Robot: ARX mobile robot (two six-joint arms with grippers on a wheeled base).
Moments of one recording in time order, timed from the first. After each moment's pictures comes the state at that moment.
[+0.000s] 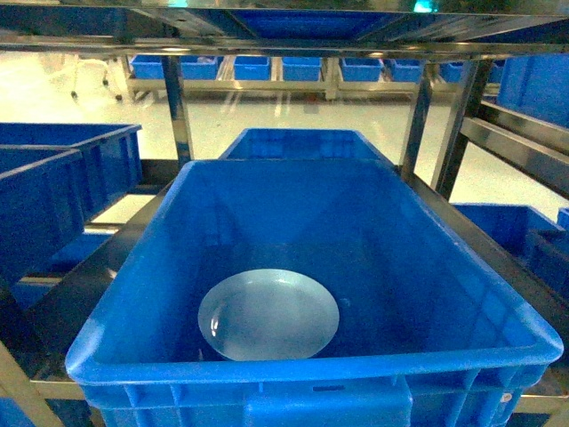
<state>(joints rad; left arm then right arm) 0.00 0.01 0.01 0.00 0.00 0.00 0.00 0.05 0.06 -0.01 0.00 0.01</state>
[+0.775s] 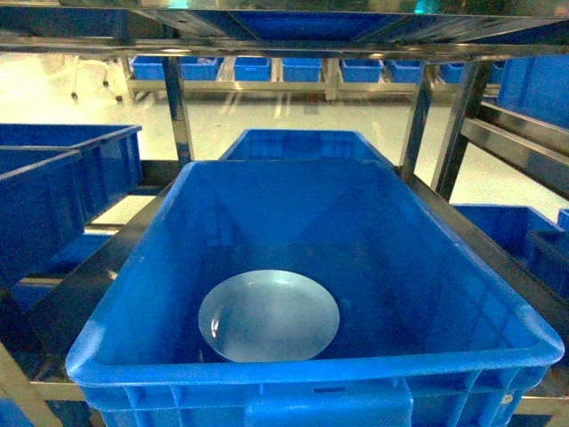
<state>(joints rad) 0.00 0.01 0.01 0.00 0.00 0.00 0.00 0.01 0.02 0.00 0.00 0.00</state>
